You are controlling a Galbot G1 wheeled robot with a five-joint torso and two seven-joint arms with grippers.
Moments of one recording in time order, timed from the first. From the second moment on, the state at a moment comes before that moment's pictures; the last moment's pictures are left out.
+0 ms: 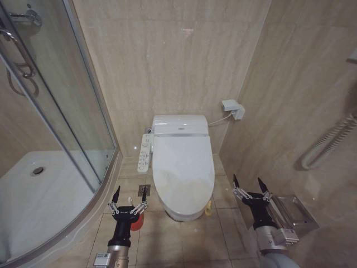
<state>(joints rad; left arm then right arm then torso) 1.64 -1.54 -0.44 -2.06 -0.07 -0.32 0.00 -1.58 1.57 0.75 2.10 0.22 0.11 -0.10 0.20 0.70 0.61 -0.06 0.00</state>
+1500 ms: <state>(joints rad) 1.64 -1.54 -0.44 -2.06 -0.07 -0.32 0.00 -1.44 1.38 0.55 1.53 -0.01 0.18 -0.07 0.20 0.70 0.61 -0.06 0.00</state>
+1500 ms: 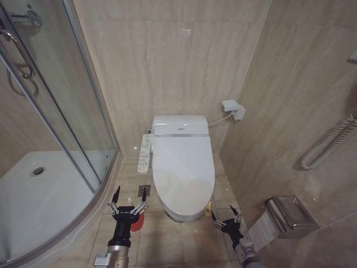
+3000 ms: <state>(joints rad) 1.64 -1.54 -0.44 -2.06 -0.07 -0.32 0.00 -1.45 1.39 0.49 1.51 -0.05 0.22 -0.03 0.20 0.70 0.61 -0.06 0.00</state>
